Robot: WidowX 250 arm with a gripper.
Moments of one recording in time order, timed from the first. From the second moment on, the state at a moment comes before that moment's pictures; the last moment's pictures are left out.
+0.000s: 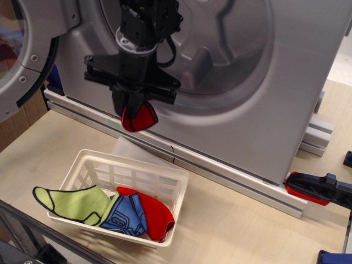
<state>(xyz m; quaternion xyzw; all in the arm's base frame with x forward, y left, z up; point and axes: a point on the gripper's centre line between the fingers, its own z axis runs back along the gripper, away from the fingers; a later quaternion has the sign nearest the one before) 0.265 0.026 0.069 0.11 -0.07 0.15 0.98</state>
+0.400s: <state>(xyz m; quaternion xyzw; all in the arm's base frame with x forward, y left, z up) 0.219 -0.001 0.041 0.11 -0.02 0.11 0.99</state>
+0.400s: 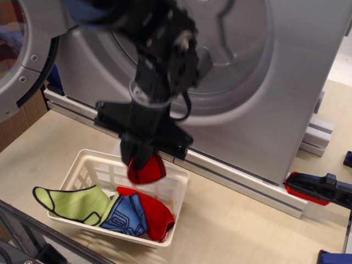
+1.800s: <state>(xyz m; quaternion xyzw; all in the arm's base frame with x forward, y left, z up) 0.183 0.029 -0.023 0.08 -0.03 0.18 0.98</state>
